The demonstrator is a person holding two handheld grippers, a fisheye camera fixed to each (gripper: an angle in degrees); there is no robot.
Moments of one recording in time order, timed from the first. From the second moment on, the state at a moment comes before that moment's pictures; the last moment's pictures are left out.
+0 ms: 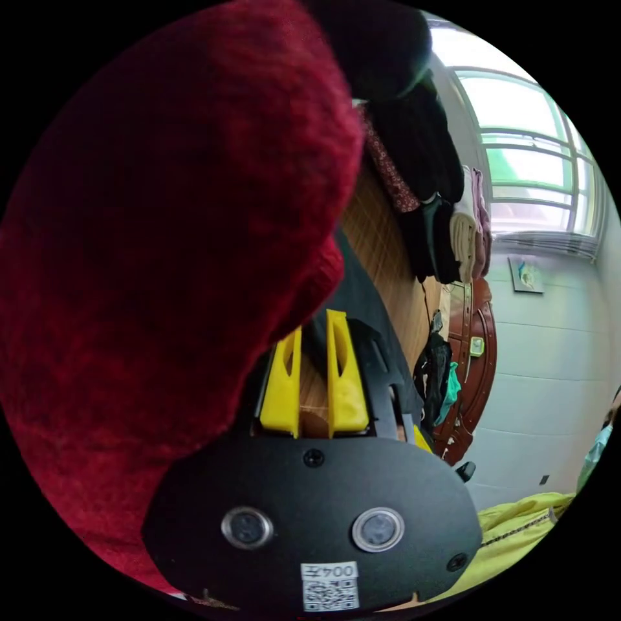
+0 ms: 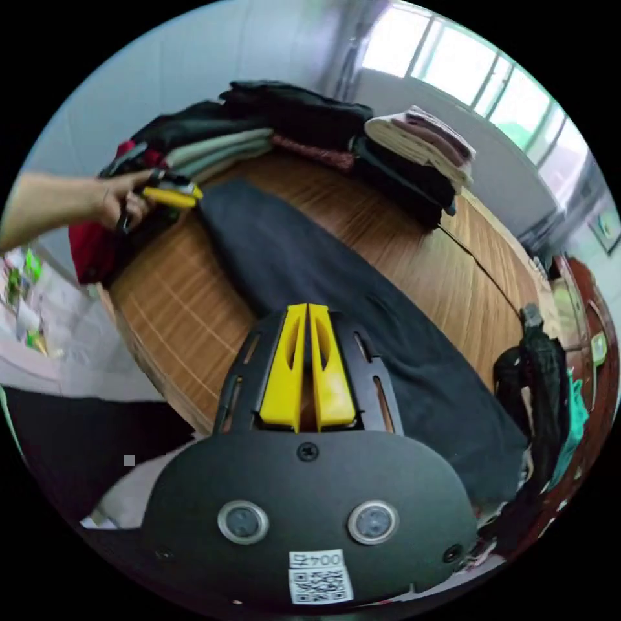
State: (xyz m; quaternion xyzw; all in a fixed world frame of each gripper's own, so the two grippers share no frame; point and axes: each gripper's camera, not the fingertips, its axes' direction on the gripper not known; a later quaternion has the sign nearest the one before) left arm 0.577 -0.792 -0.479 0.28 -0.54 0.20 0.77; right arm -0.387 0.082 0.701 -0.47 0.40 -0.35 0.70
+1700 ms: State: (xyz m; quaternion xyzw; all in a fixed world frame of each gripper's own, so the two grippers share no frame) left arm 0.407 -0.722 -0.494 0.28 -0.43 0.28 0.81; right arm -0.343 0.190 0.852 -0.49 0.27 -0.49 0.67
